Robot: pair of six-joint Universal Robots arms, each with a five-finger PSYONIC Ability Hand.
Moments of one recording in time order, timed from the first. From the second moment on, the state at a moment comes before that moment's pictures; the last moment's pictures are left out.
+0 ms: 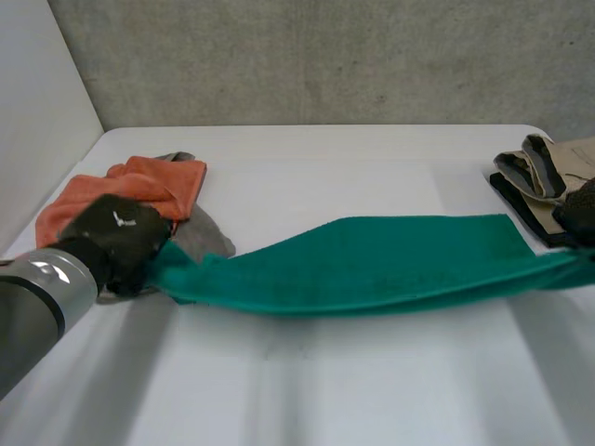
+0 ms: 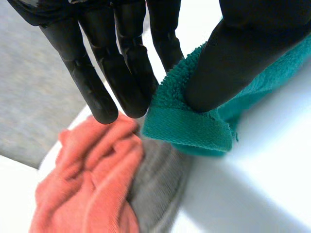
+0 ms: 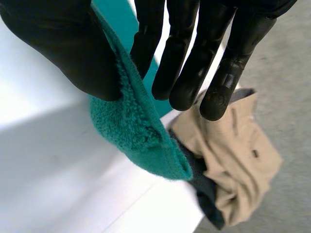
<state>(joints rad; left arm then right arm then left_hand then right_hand) 4.36 -1.59 -1.70 2.92 -1.55 3.74 1.46 -1.50 1.49 0.57 1.25 2.06 1.12 1.20 1.19 1.20 0.98 0.99 1.17 1.18 1.19 0.99</state>
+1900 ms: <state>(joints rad) 4.30 -2.04 -1.54 3.29 -1.64 3.94 1.56 -1.10 1.47 0.06 1.33 2.01 1.12 1.20 1.19 1.20 0.98 0.99 1.17 1.18 1.19 1.00</state>
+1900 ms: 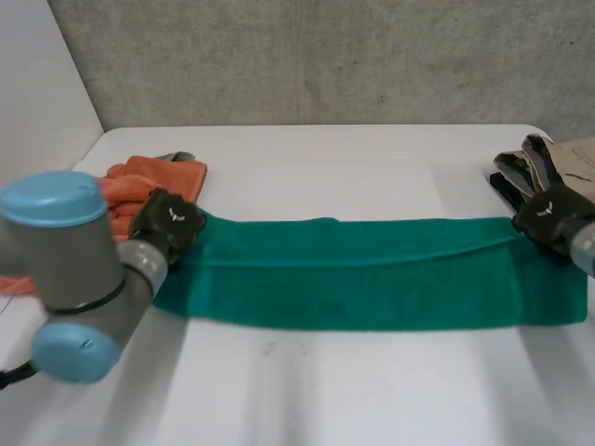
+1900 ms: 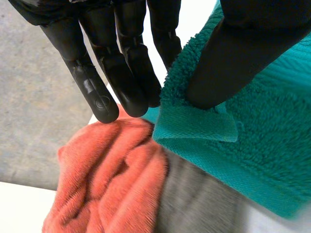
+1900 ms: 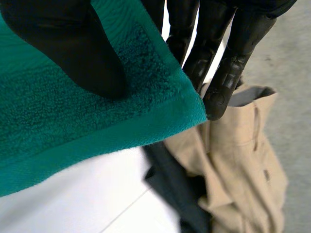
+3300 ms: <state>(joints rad) 4.21 -2.01 -1.57 3.55 -1.70 3.84 1.30 -1.00 1.61 -0.11 1.11 2.32 0.19 0.20 0.21 0.20 0.05 0.94 1.17 1.18 1.19 0.96</state>
